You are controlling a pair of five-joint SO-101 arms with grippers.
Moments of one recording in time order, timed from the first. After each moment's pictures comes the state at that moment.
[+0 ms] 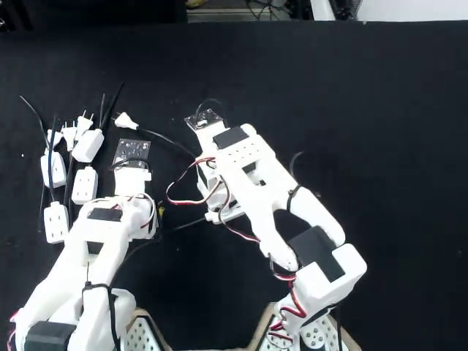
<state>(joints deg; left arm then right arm) 0.0 -33.1 71.5 33.2 -4.0 -28.4 11.7 16.1 76.4 -0.8</state>
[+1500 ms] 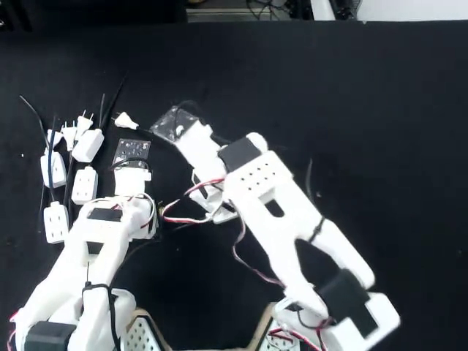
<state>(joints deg) 0.0 -33.1 71.5 33.2 -4.0 -33.1 -11.6 20.3 77.2 24.0</state>
